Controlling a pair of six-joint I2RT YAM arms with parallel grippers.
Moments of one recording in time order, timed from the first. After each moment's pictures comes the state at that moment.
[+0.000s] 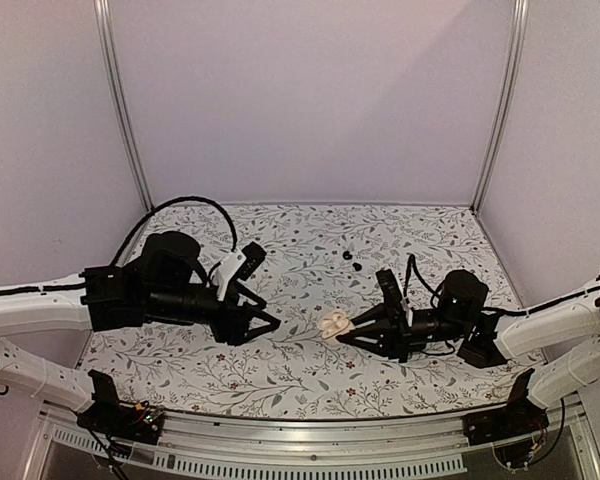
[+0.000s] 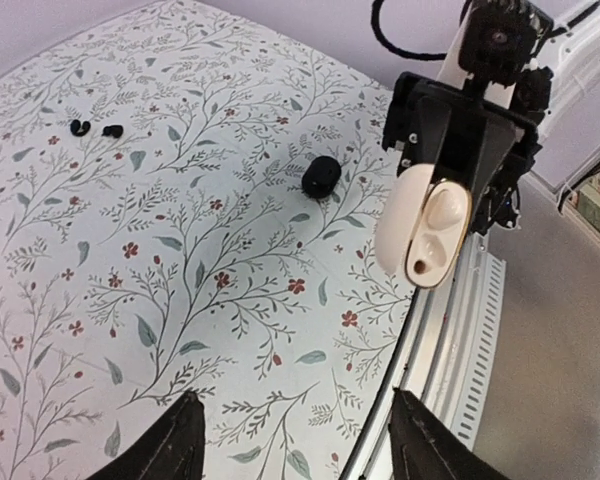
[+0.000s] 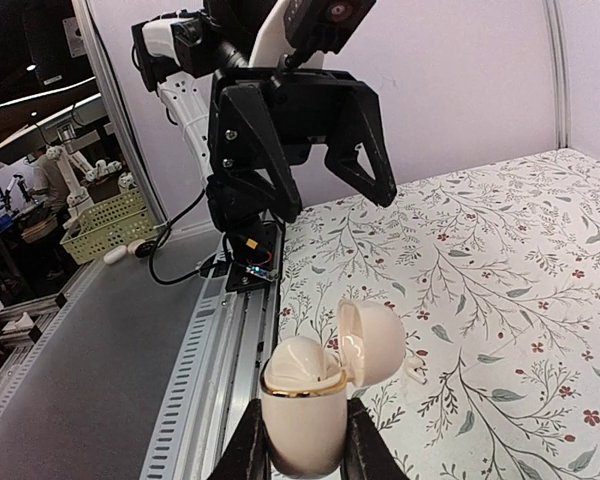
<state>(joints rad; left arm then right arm) -1.02 1.13 0.80 -0.20 0.22 -0.22 0.91 1.35 0.39 0.90 -0.67 0.22</state>
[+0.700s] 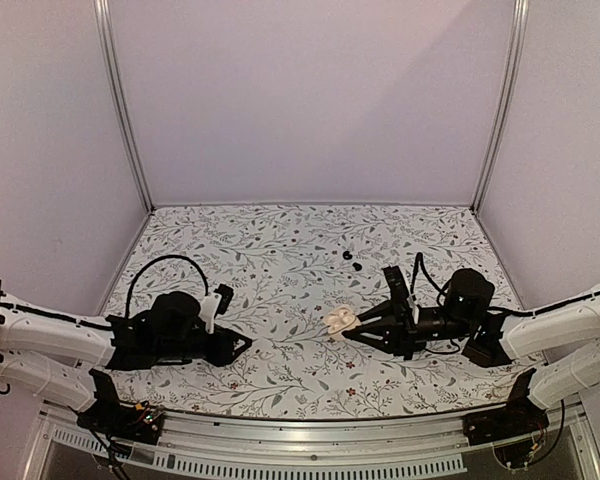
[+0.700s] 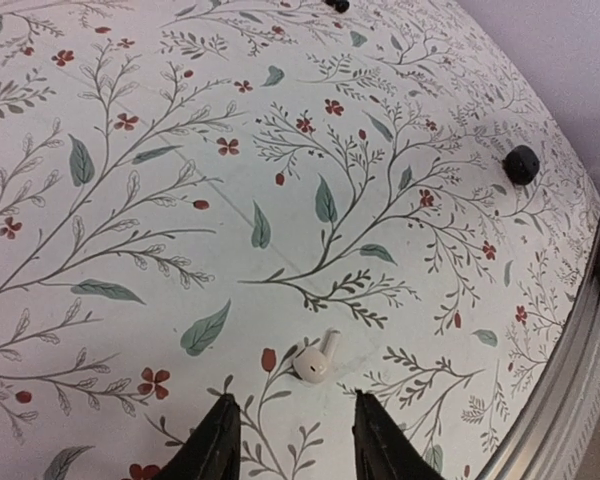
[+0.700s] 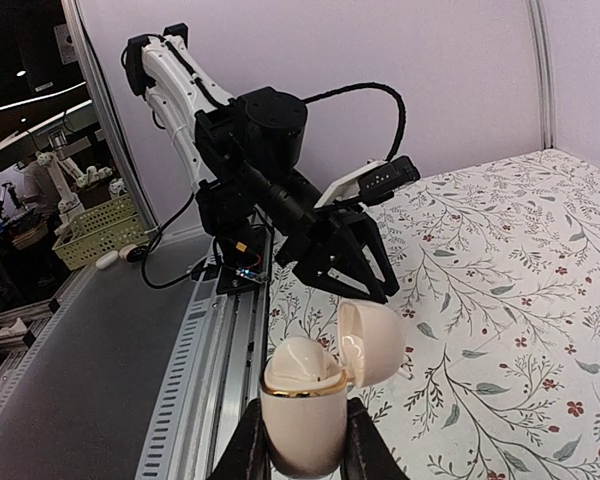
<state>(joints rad) -0.95 1.17 0.33 0.19 -0.06 -0.56 0.88 1.30 0.36 0.88 -0.66 0.22</state>
